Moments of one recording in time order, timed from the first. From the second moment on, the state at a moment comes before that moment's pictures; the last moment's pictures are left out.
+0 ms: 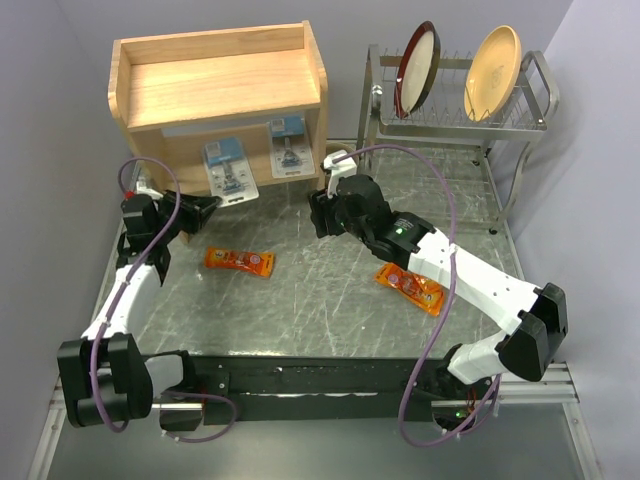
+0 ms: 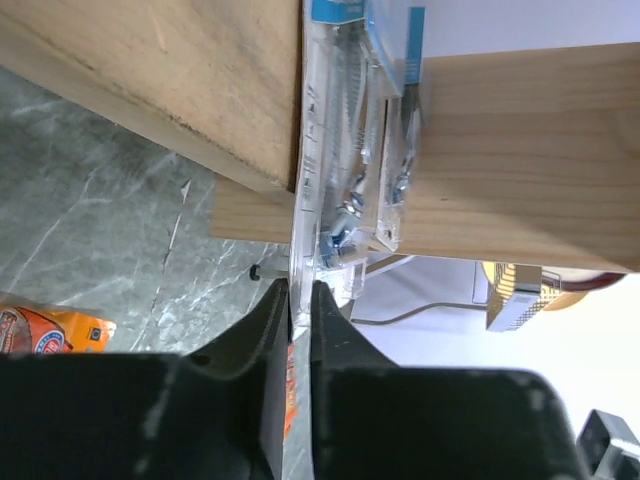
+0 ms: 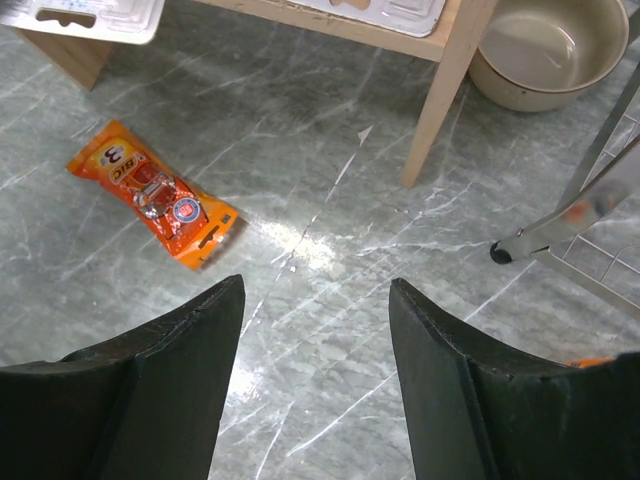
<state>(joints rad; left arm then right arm) 0.13 1.16 0.71 0.18 0.48 -1.21 0.82 1.40 1.30 -0.37 0.25 0.19</state>
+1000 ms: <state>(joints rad) 0.39 1.05 0.83 -0.16 0.45 -1.12 0.82 1.43 1.24 -0.33 0.23 0.20</state>
